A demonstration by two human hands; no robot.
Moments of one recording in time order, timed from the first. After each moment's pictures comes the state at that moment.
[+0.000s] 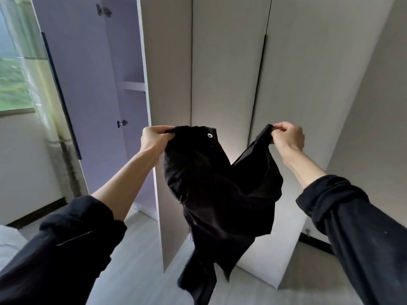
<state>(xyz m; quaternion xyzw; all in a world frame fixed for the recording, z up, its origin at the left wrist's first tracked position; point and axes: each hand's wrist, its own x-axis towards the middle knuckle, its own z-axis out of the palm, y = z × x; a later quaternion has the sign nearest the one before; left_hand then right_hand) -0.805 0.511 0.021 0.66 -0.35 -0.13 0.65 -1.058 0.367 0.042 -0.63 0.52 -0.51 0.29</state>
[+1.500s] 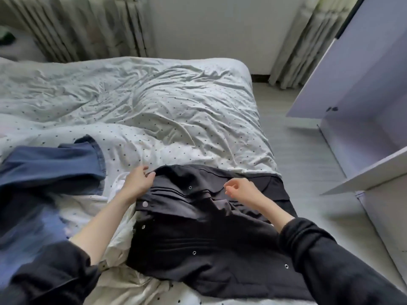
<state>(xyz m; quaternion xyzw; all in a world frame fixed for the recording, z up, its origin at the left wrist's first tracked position) -0.750 1.263 -0.367 0.90 0.18 -0.15 0.37 -0.773 0.980 -0.349 -0.91 0.05 0.26 0.33</state>
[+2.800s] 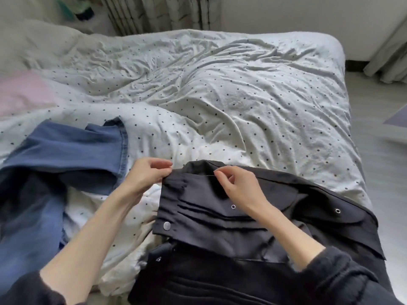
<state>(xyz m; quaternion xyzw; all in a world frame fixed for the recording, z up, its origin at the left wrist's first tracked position) -0.693 1.295 -0.412 0.79 0.31 -0.08 0.53 -0.655 1.085 -0.441 -0.88 -0.14 0.16 0.42</state>
